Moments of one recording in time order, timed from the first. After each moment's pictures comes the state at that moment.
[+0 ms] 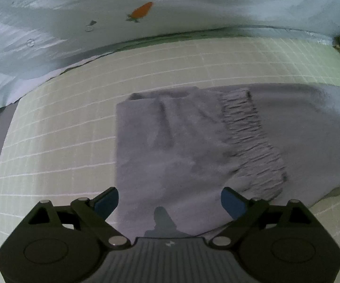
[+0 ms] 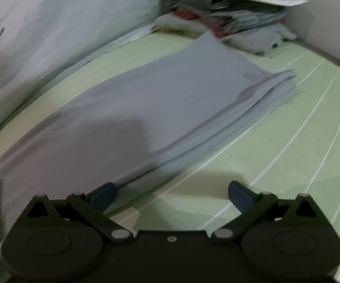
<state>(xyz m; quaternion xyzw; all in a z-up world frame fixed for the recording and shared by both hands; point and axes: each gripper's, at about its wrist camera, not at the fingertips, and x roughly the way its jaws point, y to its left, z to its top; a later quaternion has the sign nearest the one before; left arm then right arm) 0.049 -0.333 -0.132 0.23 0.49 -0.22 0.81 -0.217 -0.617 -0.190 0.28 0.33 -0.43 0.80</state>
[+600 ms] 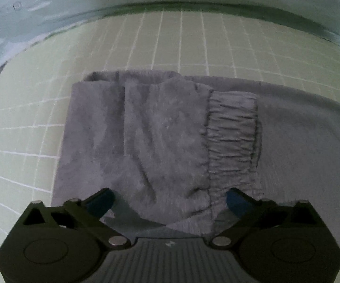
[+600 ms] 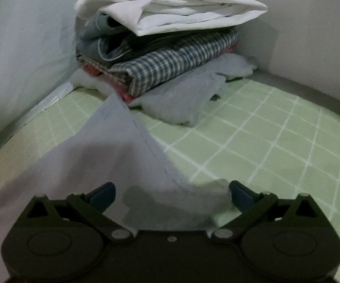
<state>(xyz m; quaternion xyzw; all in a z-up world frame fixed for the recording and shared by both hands) 0.092 -0.398 -0.192 0.17 0.57 -0.15 0.79 -0.244 -0.799 -0.192 0.28 0.27 -0.50 0.77</state>
